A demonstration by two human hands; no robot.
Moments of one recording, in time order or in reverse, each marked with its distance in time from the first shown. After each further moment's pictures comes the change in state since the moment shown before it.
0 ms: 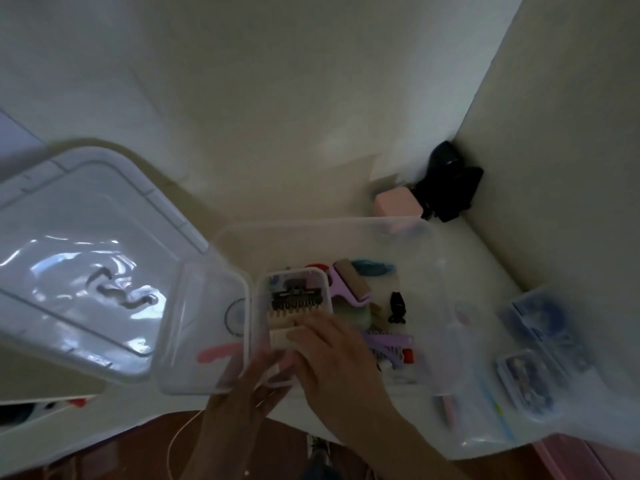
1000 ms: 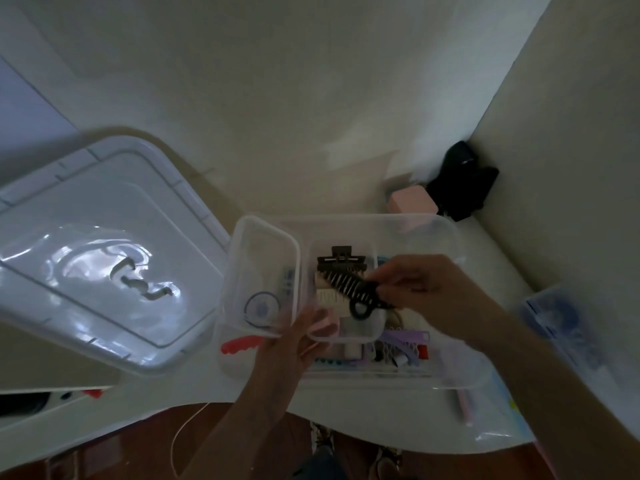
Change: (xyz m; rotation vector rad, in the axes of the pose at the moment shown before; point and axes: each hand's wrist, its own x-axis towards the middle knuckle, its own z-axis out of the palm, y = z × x) left_hand 0.037 0.016 0.021 0.049 -0.197 -0.078; right_hand 0.059 0.048 -0.095 0.585 -0.314 0.358
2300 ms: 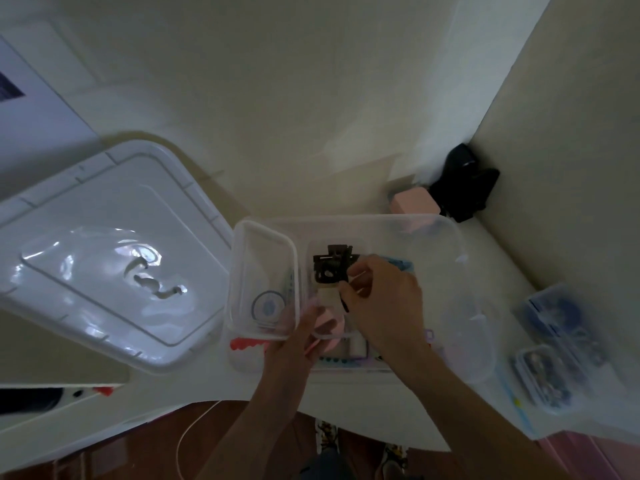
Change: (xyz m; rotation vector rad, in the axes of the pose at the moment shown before) left_hand -0.002 -0.013 -0.005 -0.103 0.027 0.081; right_hand 0.019 -0.001 0.090 -0.386 0.545 0.101
